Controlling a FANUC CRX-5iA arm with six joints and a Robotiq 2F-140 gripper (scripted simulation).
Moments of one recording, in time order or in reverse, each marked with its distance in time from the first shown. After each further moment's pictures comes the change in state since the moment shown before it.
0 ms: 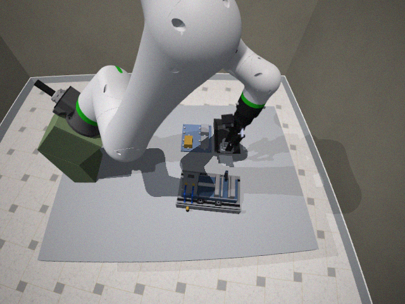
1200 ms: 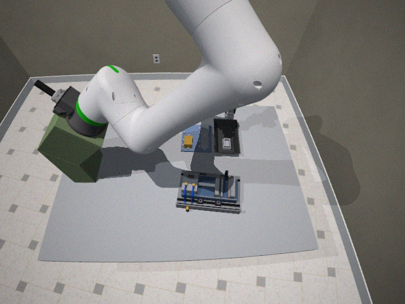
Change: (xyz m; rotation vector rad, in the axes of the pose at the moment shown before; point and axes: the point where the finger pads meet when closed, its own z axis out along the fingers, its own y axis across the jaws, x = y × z) arm -0.020 0.193 -0.039 0.099 -0.110 -1.447
